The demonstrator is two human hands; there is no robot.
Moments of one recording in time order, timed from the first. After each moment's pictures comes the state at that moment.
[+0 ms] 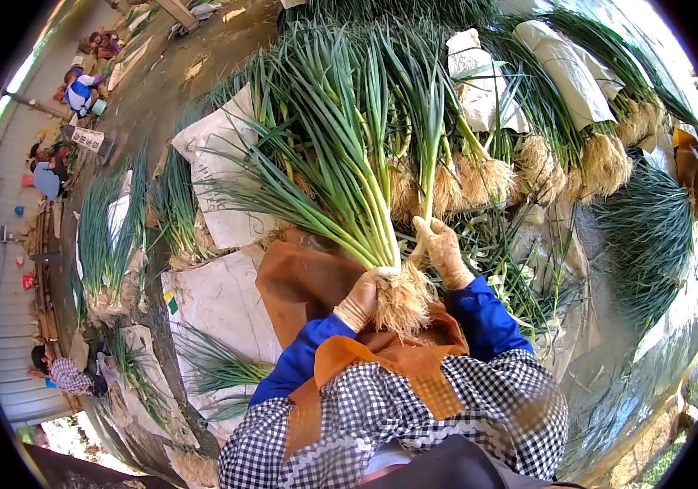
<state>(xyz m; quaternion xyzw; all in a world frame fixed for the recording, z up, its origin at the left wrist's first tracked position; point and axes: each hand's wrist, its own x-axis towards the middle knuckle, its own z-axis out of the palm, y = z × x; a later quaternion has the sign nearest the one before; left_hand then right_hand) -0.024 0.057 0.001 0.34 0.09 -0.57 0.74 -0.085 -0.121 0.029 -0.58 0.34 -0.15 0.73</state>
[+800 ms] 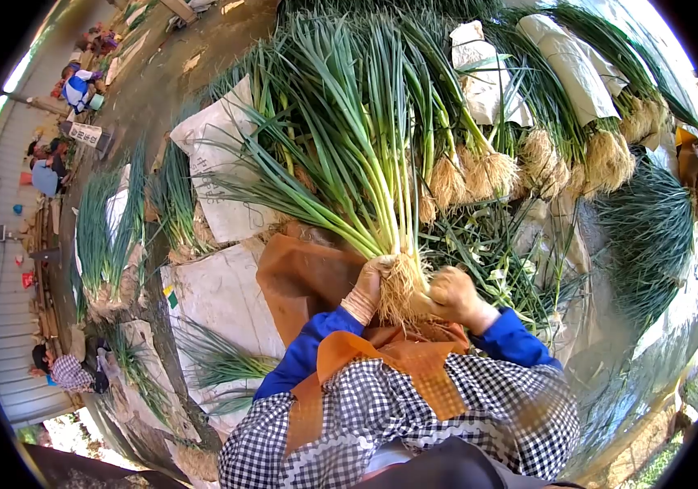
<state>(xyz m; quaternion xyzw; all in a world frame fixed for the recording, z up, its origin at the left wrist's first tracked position) -0.023 0.045 0.011 0.29 0.14 -0.59 0.74 -0.156 -0.104 0.049 -0.92 -0.11 -0.26 0.27</state>
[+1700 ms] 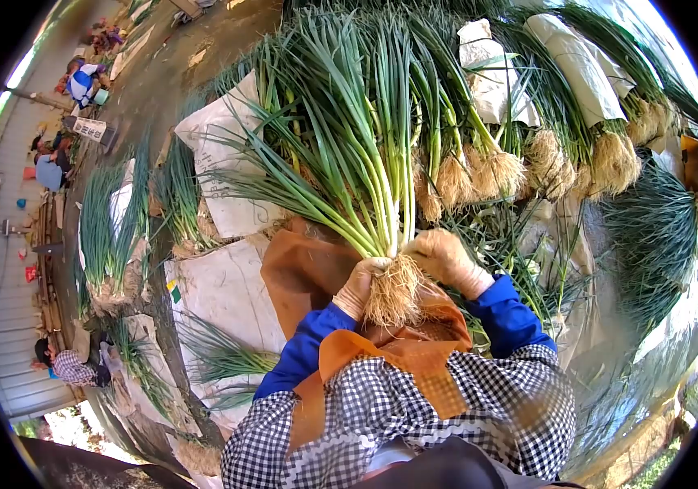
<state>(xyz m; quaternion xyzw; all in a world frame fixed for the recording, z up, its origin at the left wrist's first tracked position) -0.011 0.058 0.046 0.25 0.14 -0.65 0.70 -0.098 -0.121 0.074 -0.90 -0.03 -0.13 0.41</state>
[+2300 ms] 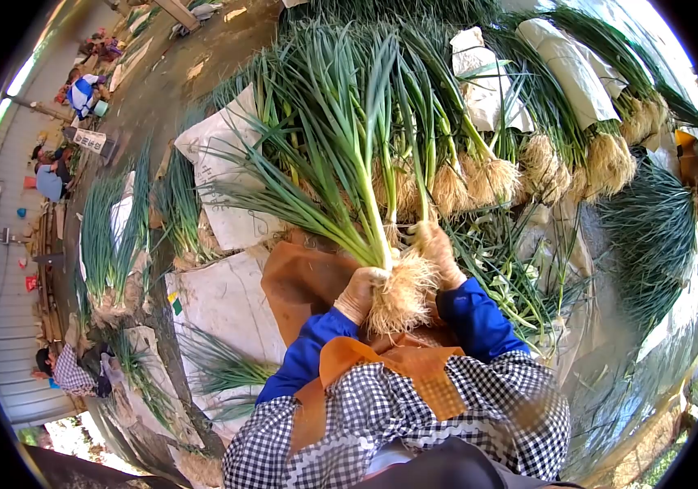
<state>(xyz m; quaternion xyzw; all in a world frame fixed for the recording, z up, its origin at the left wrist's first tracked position) -0.010 0.063 0.031 0.29 0.10 -0.61 0.73 -0.076 -0.102 0.012 -0.43 0.34 -0.16 0.82</state>
